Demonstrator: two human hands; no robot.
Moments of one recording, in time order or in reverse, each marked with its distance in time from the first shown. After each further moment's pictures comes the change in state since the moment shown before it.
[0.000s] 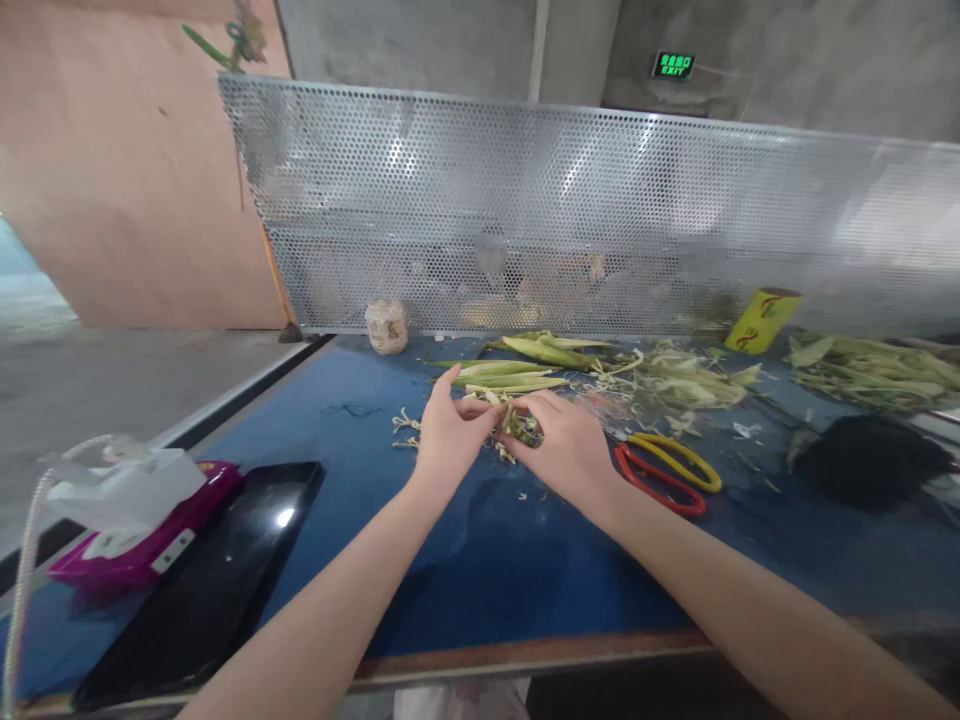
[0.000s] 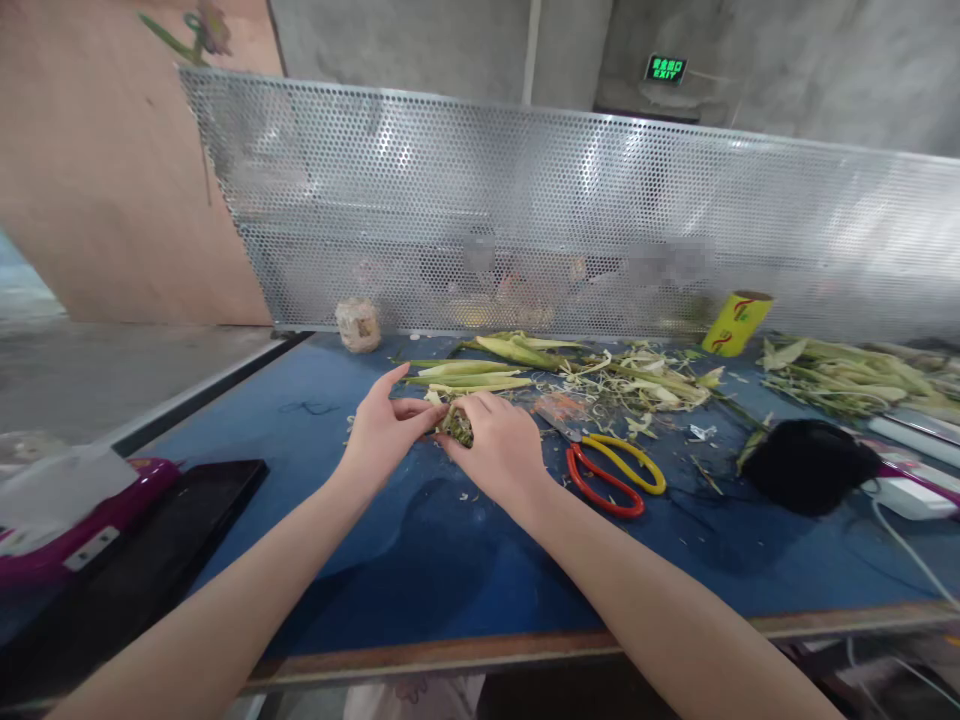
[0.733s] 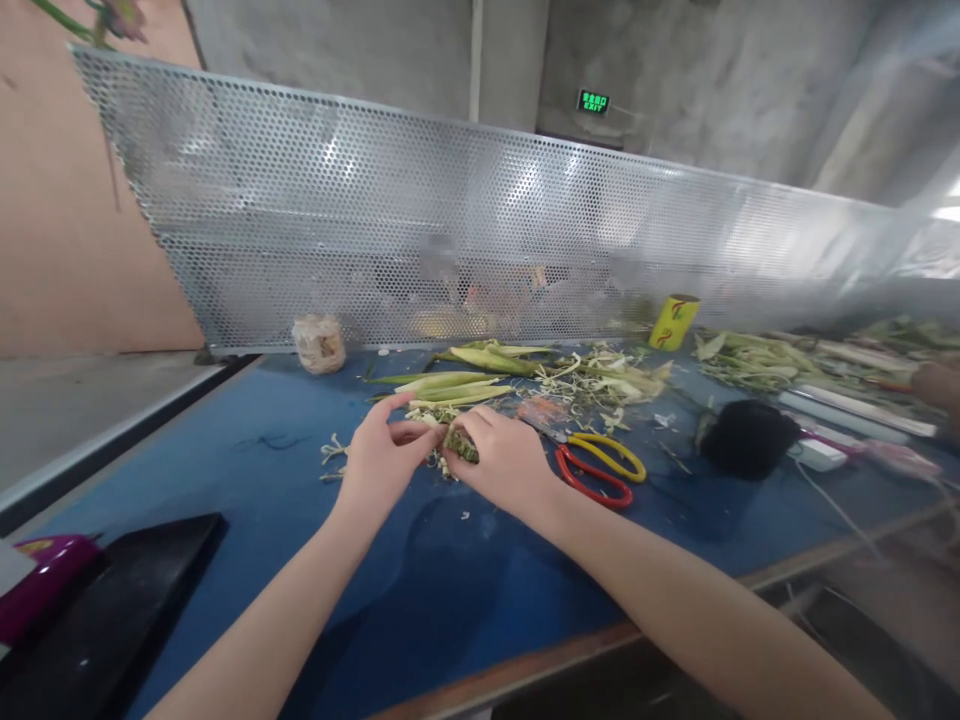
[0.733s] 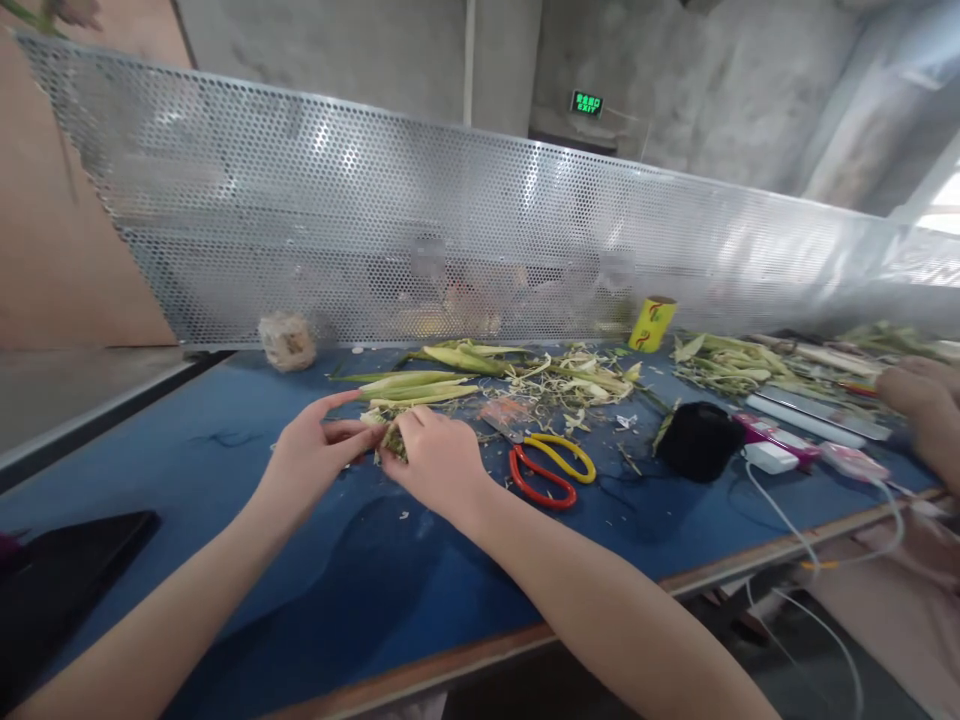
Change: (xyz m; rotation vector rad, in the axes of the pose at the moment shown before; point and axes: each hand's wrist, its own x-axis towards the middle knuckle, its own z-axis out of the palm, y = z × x) left_hand 0.004 0.004 -0.001 0.097 -0.054 -0.043; right_hand 0.002 0.005 0.001 -0.141 -0.038 -0.029
